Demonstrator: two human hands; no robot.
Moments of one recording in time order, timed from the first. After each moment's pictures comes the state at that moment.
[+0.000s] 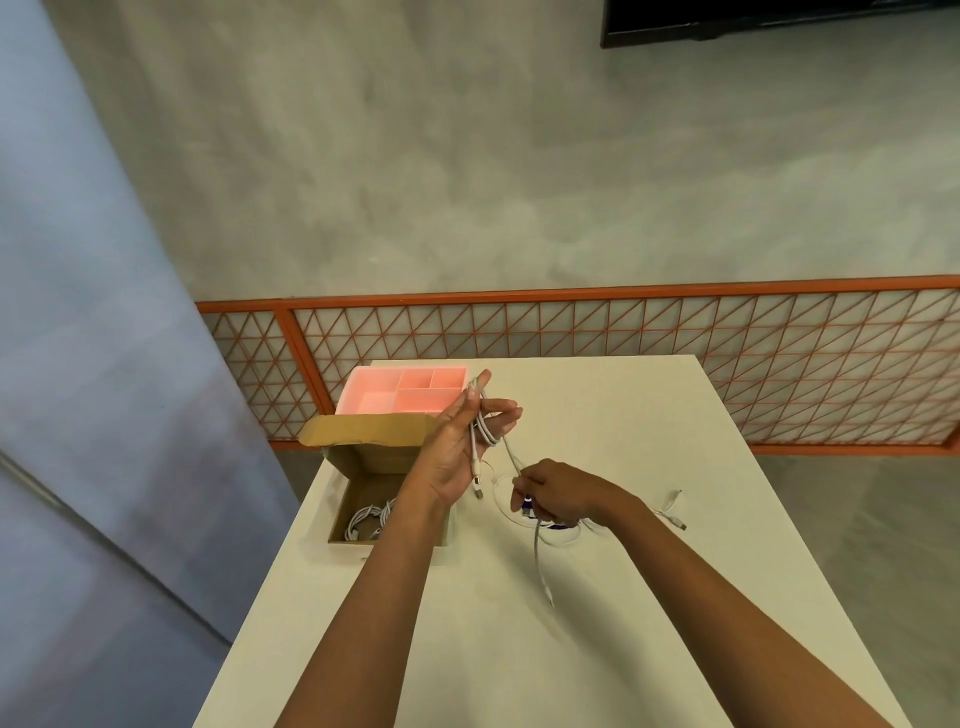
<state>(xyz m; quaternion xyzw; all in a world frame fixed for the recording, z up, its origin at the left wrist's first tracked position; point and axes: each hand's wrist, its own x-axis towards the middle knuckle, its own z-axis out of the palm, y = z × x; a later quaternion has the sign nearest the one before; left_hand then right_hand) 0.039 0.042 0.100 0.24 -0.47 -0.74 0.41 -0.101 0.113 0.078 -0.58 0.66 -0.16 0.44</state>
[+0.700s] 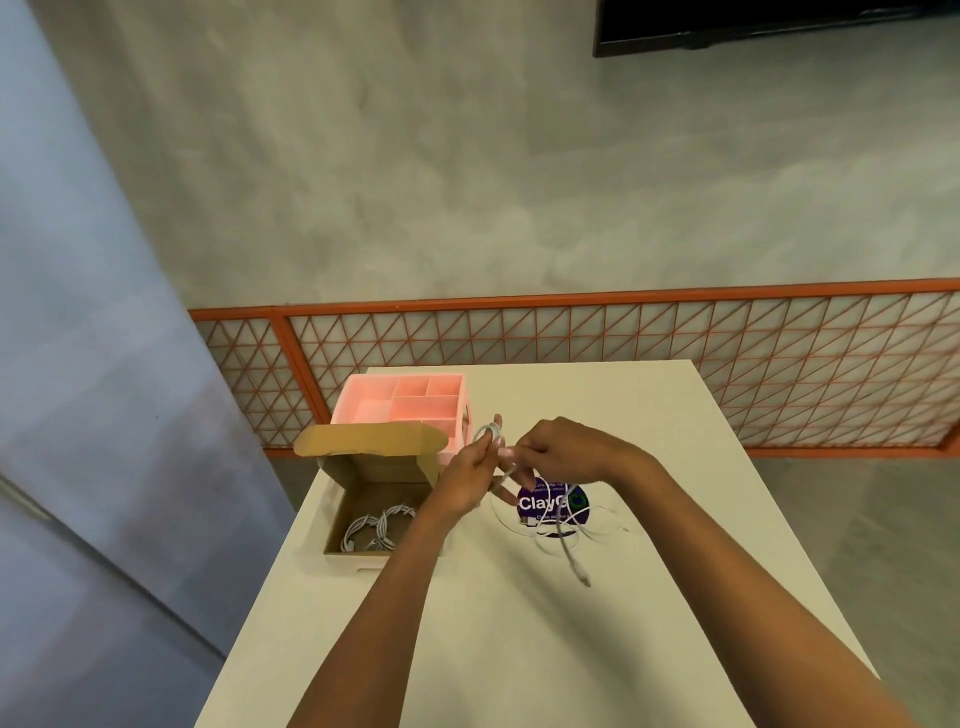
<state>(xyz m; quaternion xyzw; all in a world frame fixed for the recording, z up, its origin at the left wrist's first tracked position) 0.033 0.044 0.068 0.38 -0.69 -0.56 0.24 -0.109 0.113 0.149 -0.72 0.63 -0.12 0.27</state>
